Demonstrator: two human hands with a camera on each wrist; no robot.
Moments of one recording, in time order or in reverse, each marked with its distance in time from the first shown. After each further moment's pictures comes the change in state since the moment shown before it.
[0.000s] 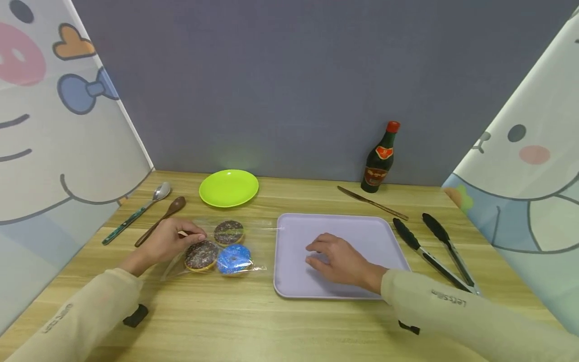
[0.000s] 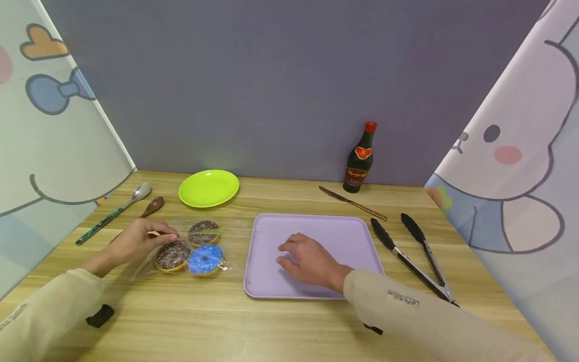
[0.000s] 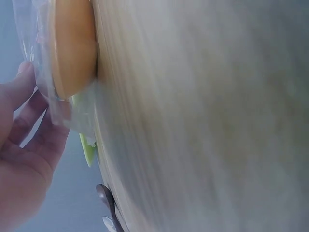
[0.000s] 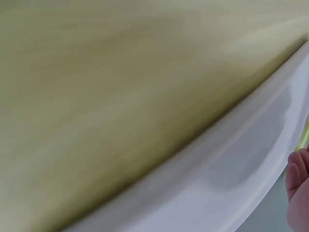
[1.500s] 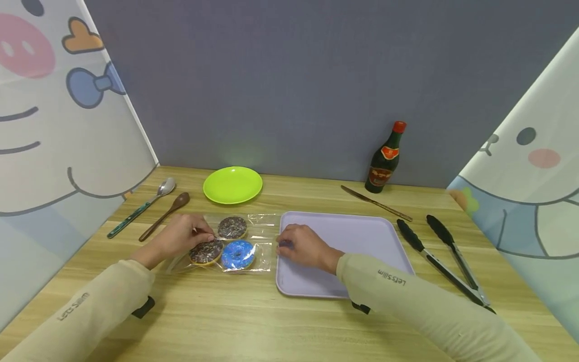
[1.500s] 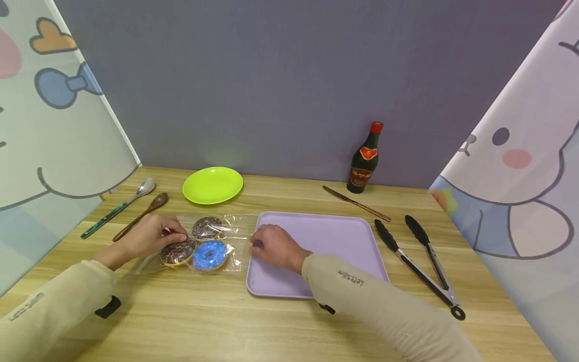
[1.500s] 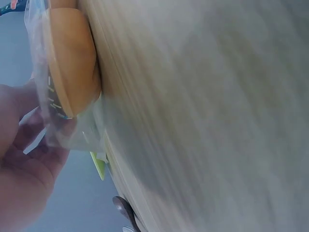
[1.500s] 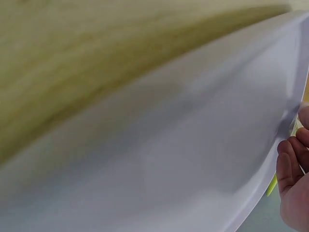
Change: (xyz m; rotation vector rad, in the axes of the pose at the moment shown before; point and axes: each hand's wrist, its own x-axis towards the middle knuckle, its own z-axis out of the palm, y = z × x) left_hand 0.010 0.012 0.006 0.164 -0.039 0.141; right_hand 0.071 -0.011 0.041 0.047 -0.068 -0.038
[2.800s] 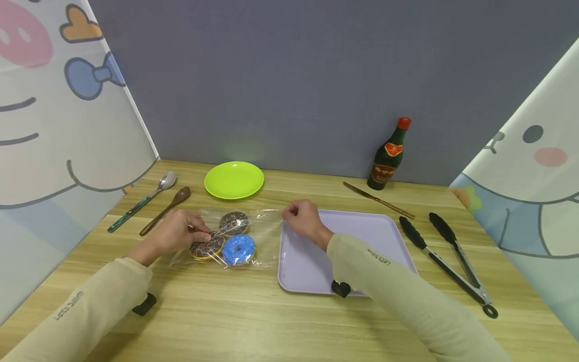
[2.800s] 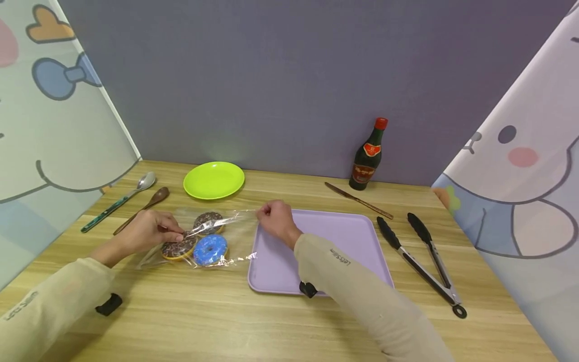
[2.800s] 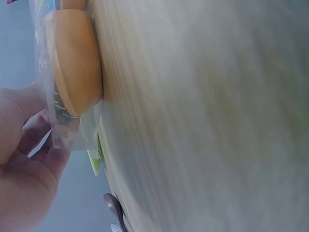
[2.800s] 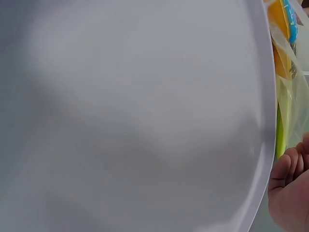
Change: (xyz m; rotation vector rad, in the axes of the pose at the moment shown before) left_hand -0.006 -0.006 -0.003 -0.049 0.016 -0.055; right_hand 0.039 0.017 0.001 0.392 0.215 0.659
